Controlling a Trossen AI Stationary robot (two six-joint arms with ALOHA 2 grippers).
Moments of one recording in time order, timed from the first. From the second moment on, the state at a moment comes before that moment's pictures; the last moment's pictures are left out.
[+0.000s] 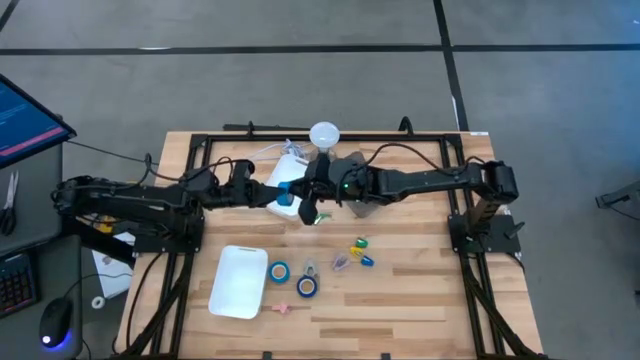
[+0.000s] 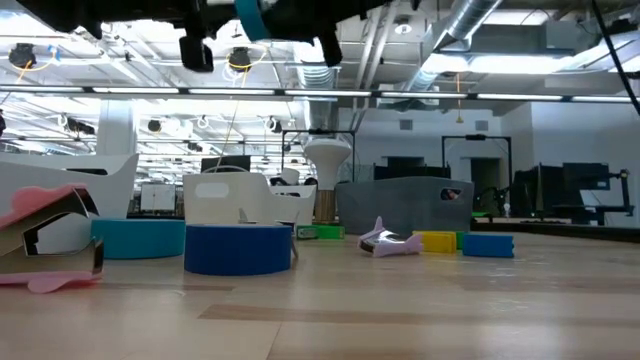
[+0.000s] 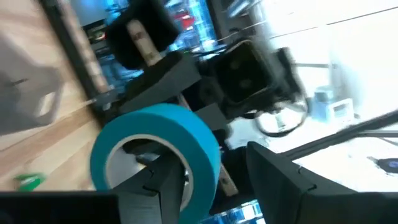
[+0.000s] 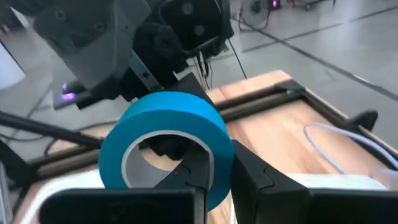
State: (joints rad) left arm 0.06 0.92 0.48 0.57 -0.01 -1.25; right arm -0.02 1.77 1.41 0.09 0.15 0.25
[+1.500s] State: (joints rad) left arm 0.15 0.92 0.48 0.36 0.00 -0.85; right arm -0.05 1.41 1.47 -0.56 0.08 0.20
